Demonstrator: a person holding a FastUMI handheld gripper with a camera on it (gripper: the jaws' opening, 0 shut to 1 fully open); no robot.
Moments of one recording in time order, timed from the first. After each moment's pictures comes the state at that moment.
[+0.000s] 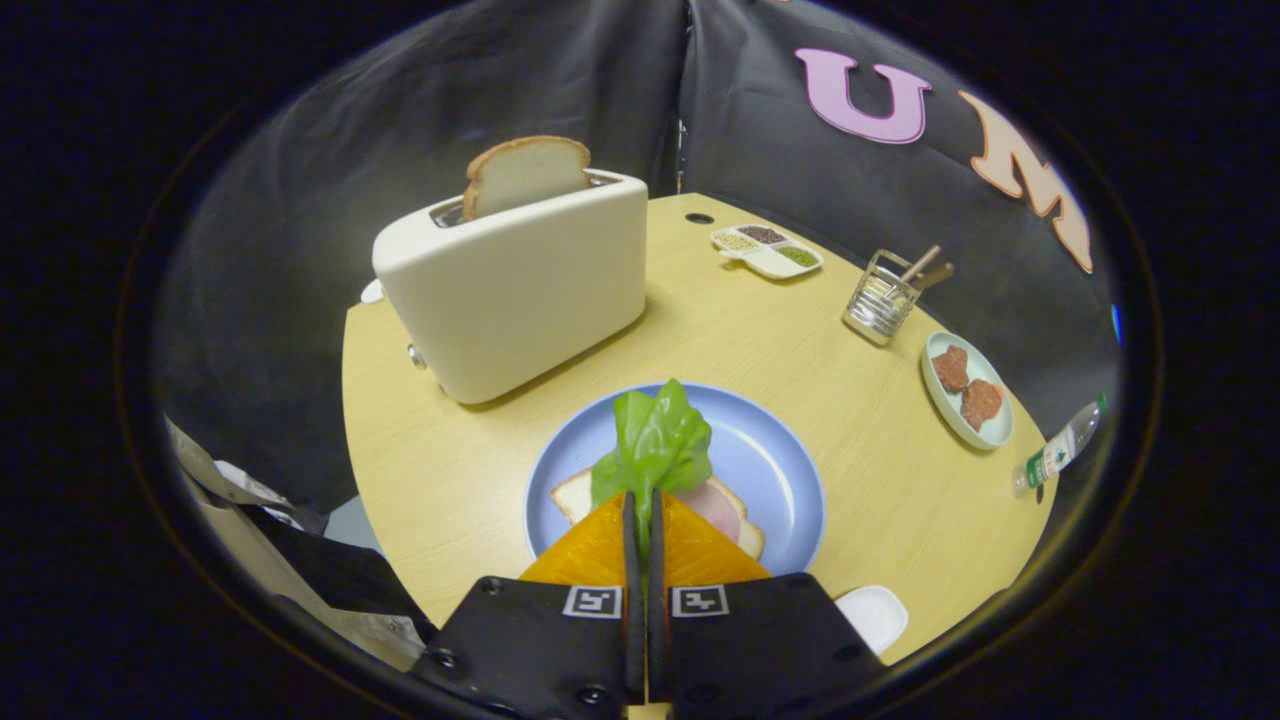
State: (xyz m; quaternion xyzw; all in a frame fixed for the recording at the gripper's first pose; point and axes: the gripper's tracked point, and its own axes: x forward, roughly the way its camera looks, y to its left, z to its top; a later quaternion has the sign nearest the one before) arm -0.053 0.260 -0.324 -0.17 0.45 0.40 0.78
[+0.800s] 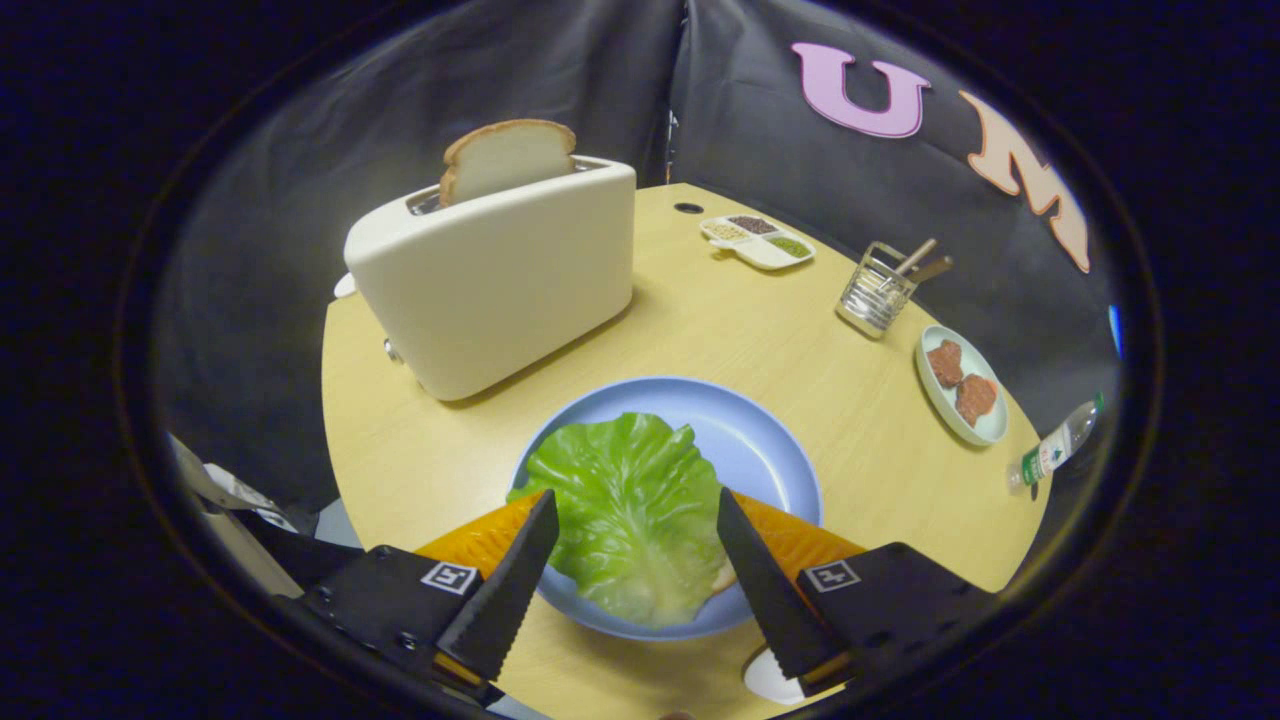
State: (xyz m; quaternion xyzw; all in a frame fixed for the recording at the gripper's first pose) arm -0.047 0.262 -0.326 -0.18 0.45 0.38 0.79
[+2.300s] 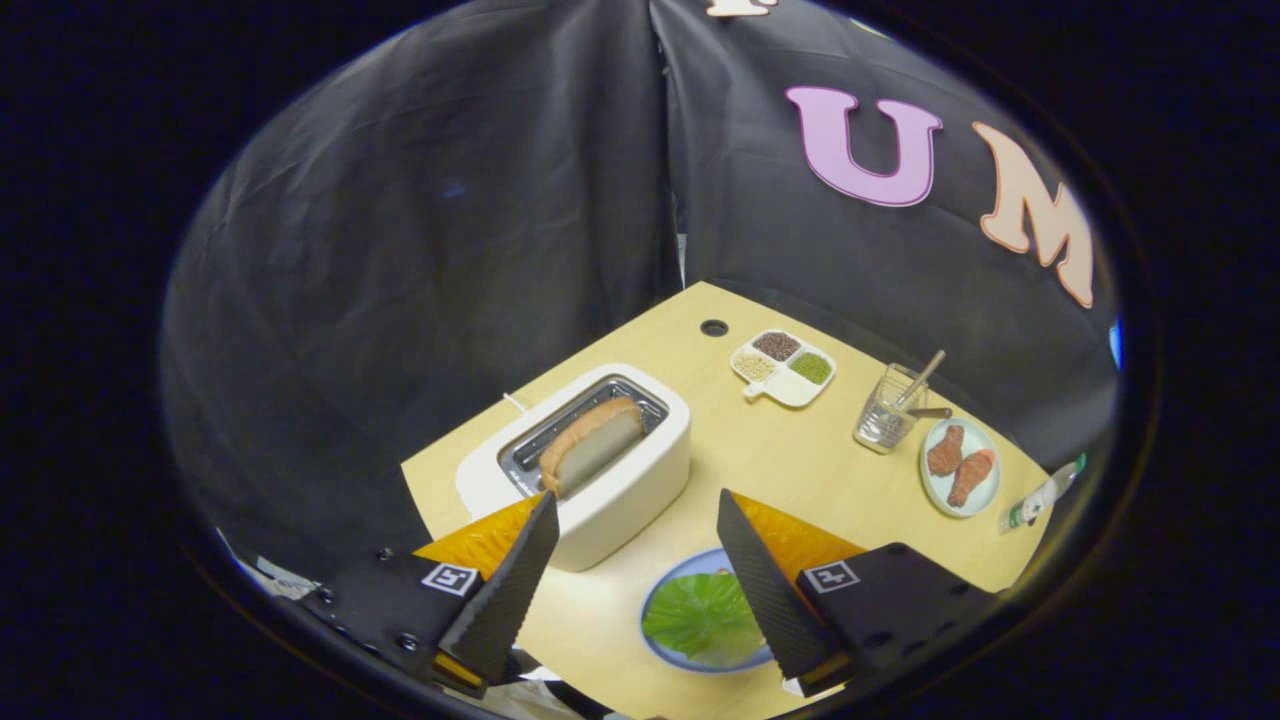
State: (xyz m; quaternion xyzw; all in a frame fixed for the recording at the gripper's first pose) arm 0.013 0.394 -0.163 -0.08 0.44 0.39 0.81
